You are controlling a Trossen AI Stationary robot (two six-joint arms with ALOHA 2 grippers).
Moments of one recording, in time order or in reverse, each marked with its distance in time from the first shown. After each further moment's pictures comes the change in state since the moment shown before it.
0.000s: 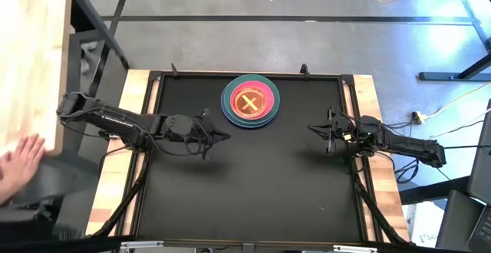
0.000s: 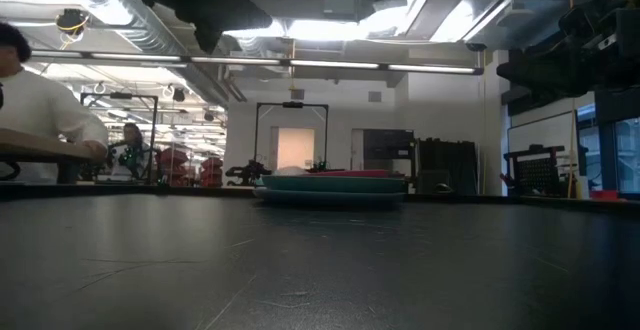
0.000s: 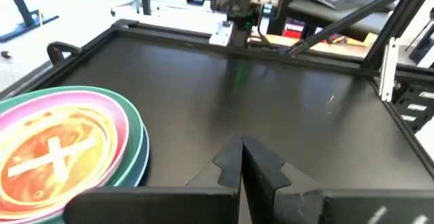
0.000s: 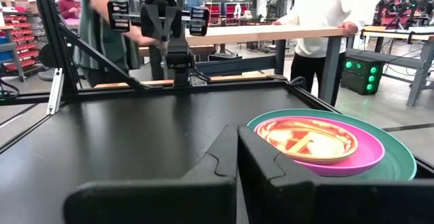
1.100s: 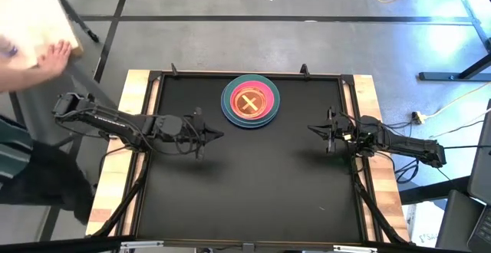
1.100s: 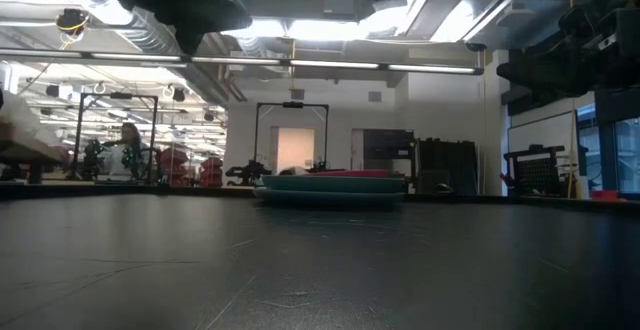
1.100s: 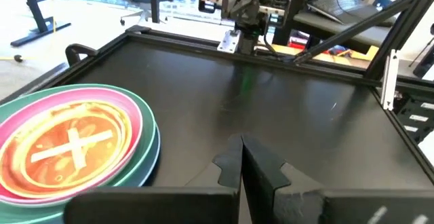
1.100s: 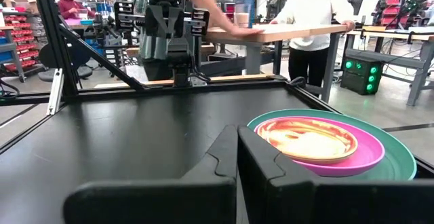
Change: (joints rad) left arm -0.017 -0.129 -0.098 0.019 -0.053 -0.018; right arm 0.000 0.000 0.000 0.000 0.000 0.000
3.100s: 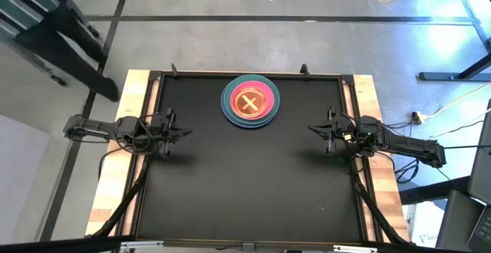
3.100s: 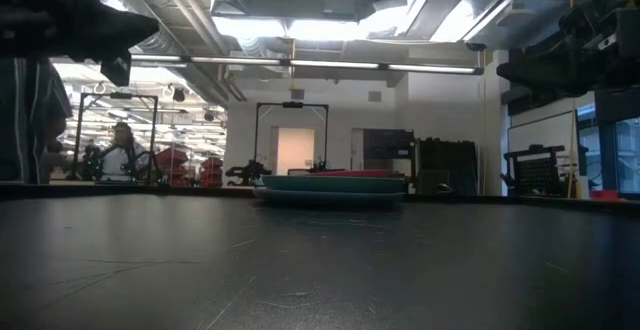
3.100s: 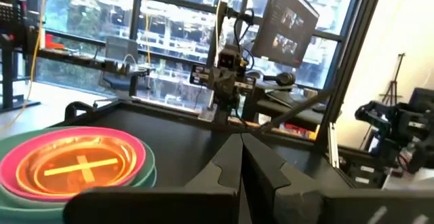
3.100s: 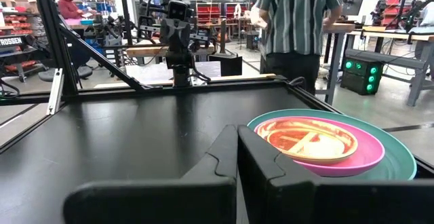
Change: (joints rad) left arm 0.000 -1.010 -0.546 -0.027 0.055 0.027; right arm 0.000 0.000 0.000 0.000 0.000 0.000
